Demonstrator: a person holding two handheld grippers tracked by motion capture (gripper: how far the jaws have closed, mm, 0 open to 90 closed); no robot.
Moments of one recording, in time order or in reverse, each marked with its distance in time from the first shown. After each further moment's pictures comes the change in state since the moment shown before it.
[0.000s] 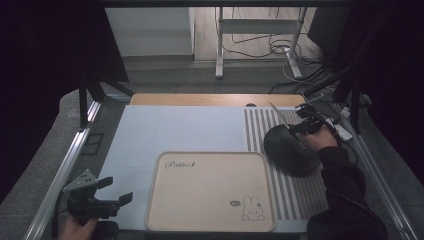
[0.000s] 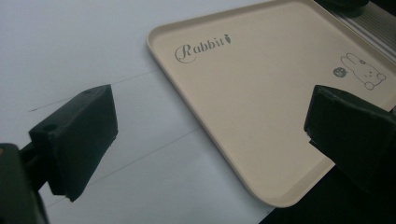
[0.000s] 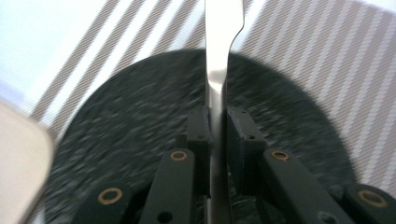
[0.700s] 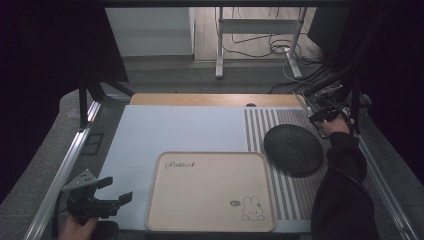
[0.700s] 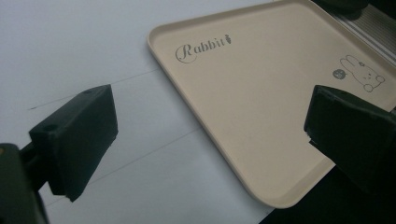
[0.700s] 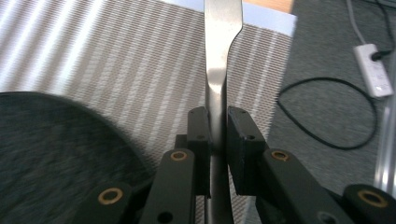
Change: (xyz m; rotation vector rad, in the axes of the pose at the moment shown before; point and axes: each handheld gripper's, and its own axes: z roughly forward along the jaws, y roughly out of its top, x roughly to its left) left arm 0.002 0.000 0.001 0.001 -0.003 -0.014; right arm -0.102 0.013 0.013 -0.002 -0.147 0.145
